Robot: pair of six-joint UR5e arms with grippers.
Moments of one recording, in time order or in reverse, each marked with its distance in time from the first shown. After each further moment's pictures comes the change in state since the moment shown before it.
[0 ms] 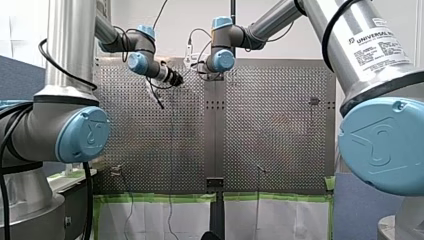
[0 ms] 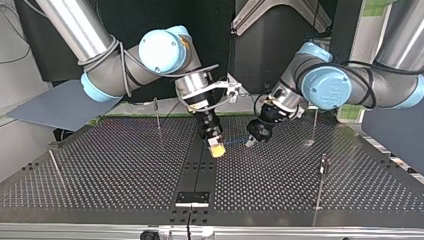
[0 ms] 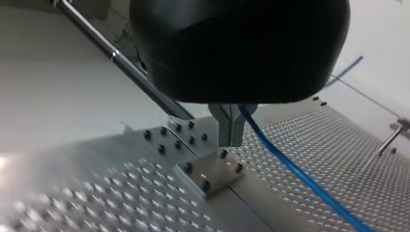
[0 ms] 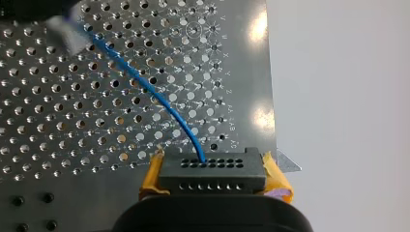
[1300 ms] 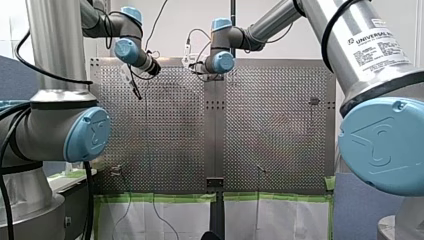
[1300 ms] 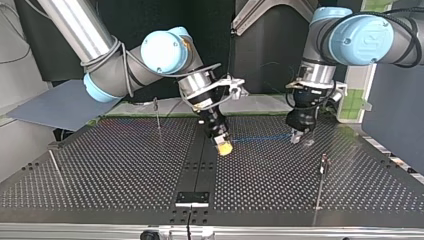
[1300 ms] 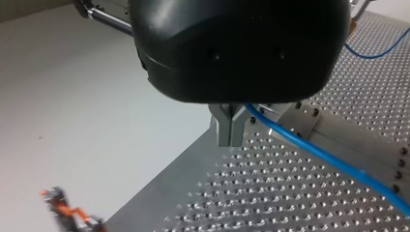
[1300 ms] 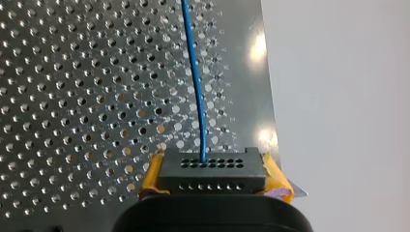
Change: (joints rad) left arm 0.058 0.223 -0.149 0.011 -0.304 0.154; right arm 0.002 0.008 0.000 -0.015 -0.072 0.034
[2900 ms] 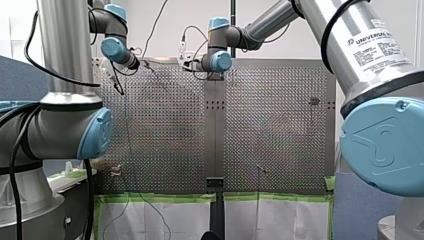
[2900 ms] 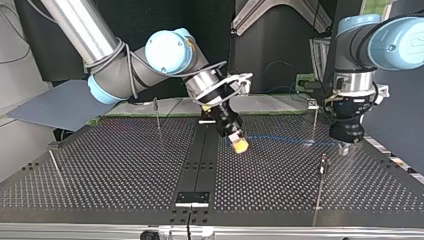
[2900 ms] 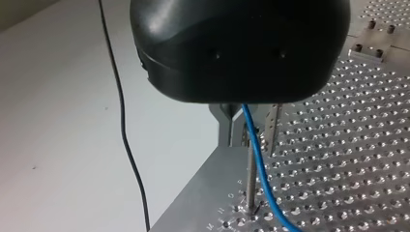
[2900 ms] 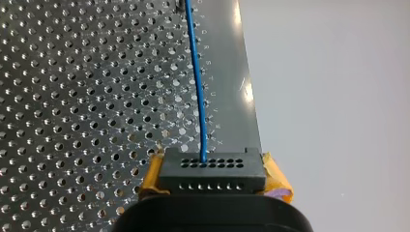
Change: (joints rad) left arm 0.188 0.035 0.000 0.046 -0.015 -0.009; right arm 0.015 0.016 -0.035 -0.008 -0.108 0.009
